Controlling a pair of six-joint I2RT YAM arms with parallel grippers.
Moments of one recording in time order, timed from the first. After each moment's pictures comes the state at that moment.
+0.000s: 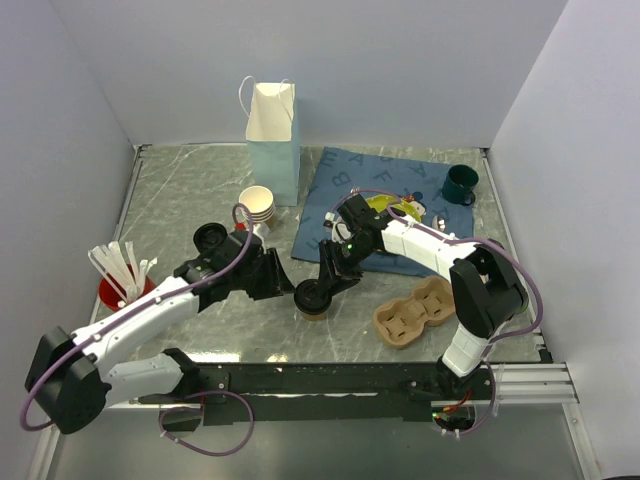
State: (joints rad) left arm -0.69 1.12 0.76 -0.45 0.15 -0.87; right arm 0.62 1.71 1.19 -0.72 -0.64 0.47
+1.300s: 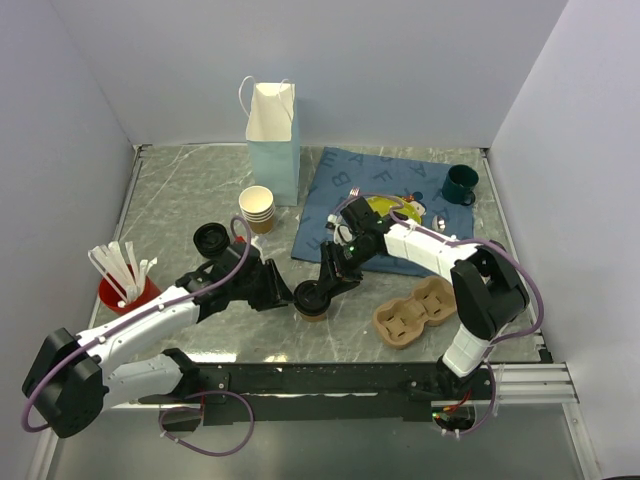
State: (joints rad) left arm -0.70 1.09 0.62 -0.34 0.21 -0.97; right arm 0.61 1.70 1.14 -0.66 -0.67 0.50
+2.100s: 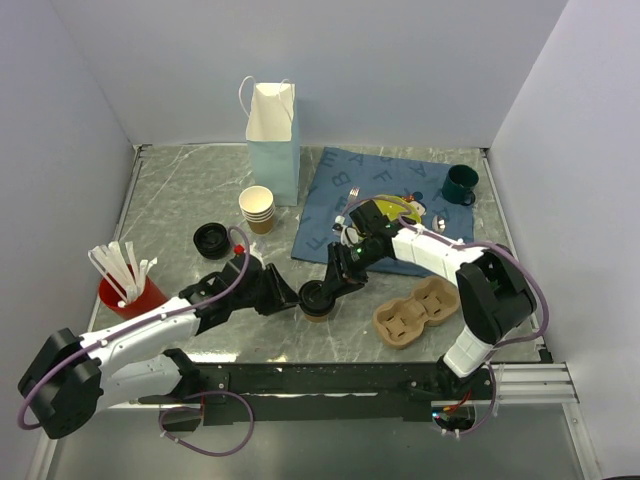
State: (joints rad) left arm -0.76 1.07 0.50 -0.14 0.15 -1.12; right arm 0.57 1.66 1.05 -0.59 -0.71 0.52
